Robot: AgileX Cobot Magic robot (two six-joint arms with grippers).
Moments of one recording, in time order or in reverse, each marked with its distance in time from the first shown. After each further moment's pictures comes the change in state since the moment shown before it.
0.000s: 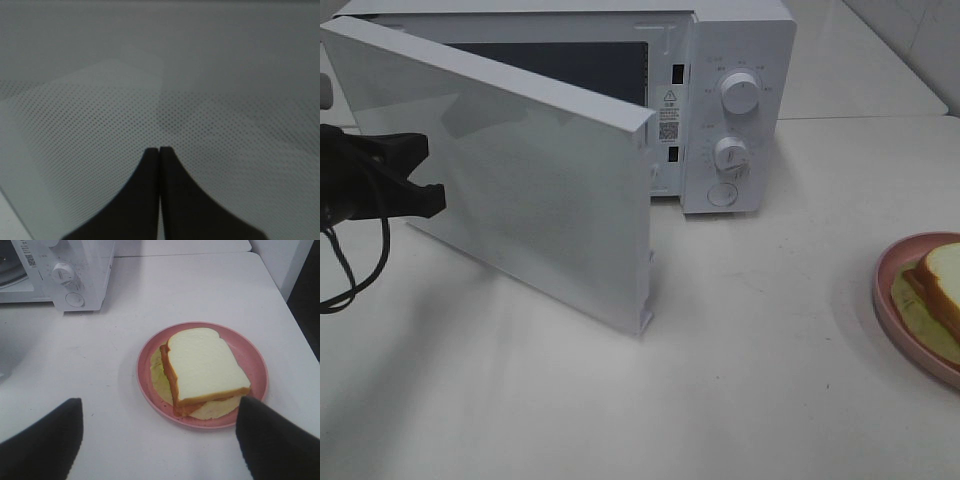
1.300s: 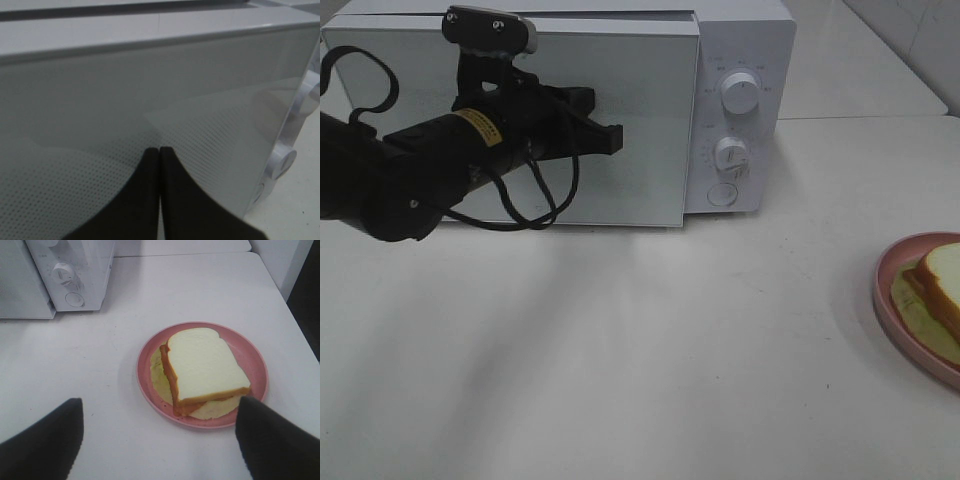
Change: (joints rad) left arm -0.295 0.304 -0.482 -0.185 0.124 0.000; right arm 0.000 0.000 0.000 0.000 0.000 0.000
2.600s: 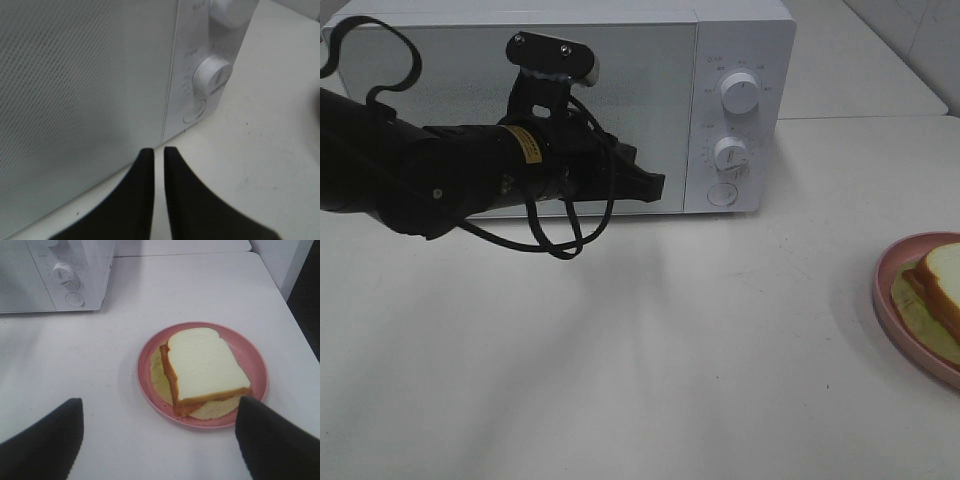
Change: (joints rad) left arm -0.111 -0.072 -0.023 -0.018 0.401 0.004; right arm 0.000 0.000 0.000 0.000 0.000 0.000
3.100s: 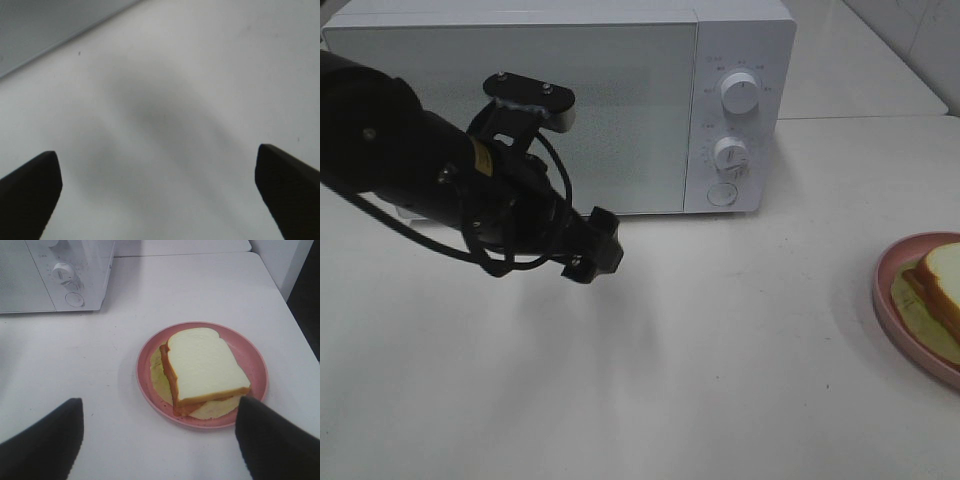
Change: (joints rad) left arm 0.001 -0.171 0.003 0.003 0.653 0.000; right arm 0.000 0.000 0.000 0.000 0.000 0.000
